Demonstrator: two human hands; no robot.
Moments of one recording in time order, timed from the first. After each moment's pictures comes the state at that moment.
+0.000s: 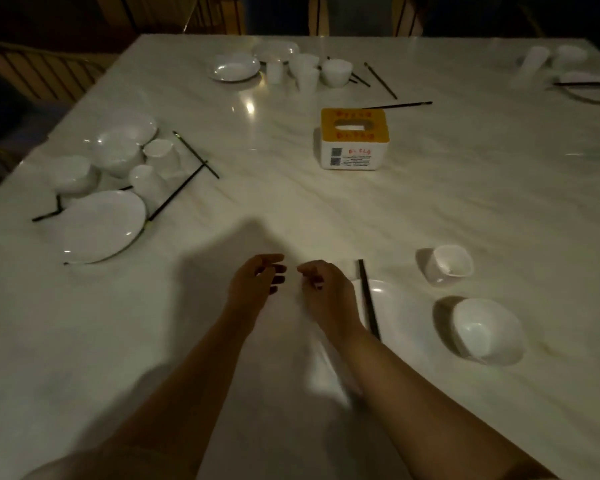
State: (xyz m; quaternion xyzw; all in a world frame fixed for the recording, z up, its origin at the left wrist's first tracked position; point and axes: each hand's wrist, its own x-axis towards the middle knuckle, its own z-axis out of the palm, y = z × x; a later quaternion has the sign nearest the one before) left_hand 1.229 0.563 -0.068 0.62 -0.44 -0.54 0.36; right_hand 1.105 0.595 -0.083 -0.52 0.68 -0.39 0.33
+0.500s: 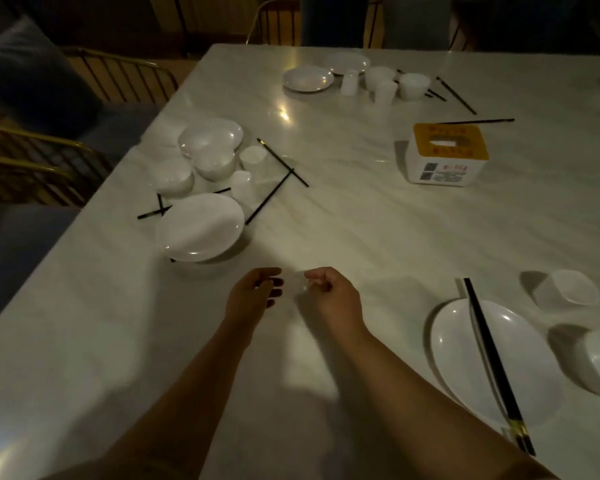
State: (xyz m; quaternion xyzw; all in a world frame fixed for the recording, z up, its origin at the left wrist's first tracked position) left_hand 1.429 0.543 -0.072 0.65 -0.40 -0.53 0.37; right_hand 1.285 0.557 -0.079 -0.47 0.67 -0.39 0.43
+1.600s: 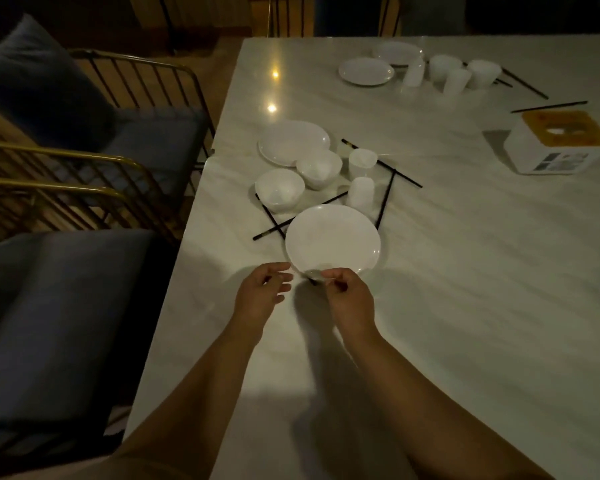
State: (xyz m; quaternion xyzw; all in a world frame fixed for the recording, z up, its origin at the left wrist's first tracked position) left_hand 1.737 0.436 -0.078 0.61 -0.42 -0.58 0.34; right_hand 1.597 0.472 -0.080 -0.37 0.74 -0.40 0.39
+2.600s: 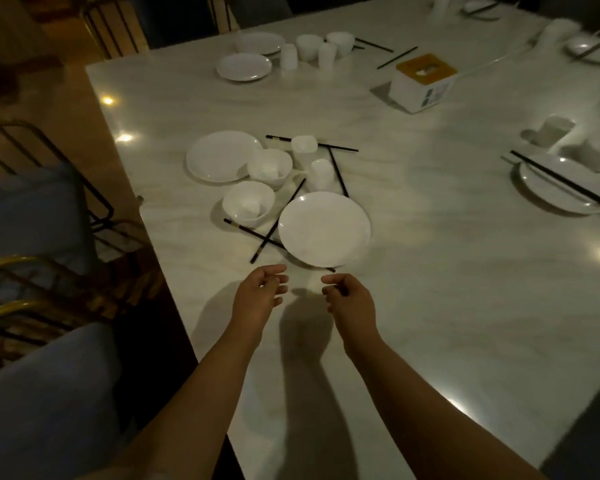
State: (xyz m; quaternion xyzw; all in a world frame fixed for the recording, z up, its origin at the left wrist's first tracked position) left_hand 1.828 0.347 -0.089 0.47 -0.57 -0.65 0.18; right_hand 1.732 0.459 -0.089 -0.09 0.80 -0.52 0.29
